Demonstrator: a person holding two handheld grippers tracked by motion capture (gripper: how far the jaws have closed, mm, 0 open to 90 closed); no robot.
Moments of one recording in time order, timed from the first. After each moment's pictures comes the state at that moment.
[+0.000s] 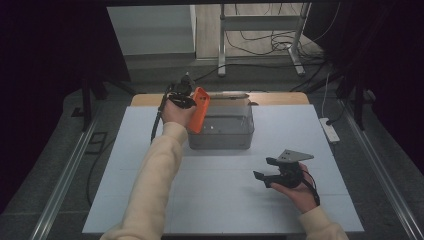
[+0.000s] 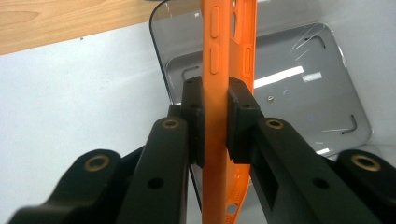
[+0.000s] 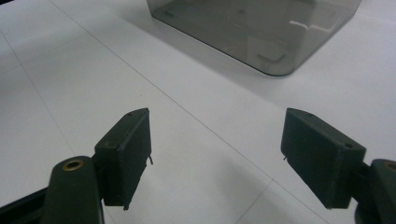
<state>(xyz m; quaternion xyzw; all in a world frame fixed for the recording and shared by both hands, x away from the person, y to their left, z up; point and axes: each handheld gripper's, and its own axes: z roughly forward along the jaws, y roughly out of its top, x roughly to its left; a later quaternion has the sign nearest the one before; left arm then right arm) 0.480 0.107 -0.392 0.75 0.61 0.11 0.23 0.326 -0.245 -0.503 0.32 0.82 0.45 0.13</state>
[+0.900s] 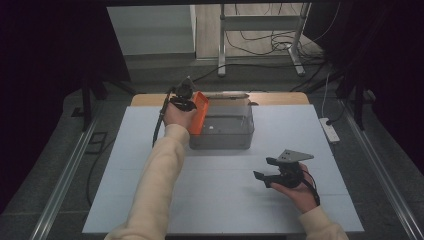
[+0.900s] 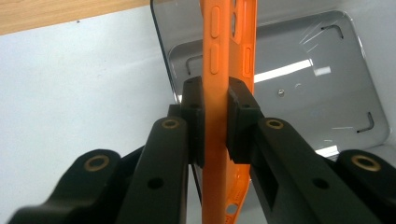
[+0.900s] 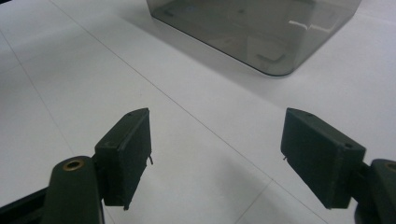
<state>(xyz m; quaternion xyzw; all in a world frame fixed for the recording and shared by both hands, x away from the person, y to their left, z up) 0.483 0.104 -0.407 0.75 0.62 0.10 0.21 0.326 -0.245 -0.502 0.32 0.83 0.45 0.13</state>
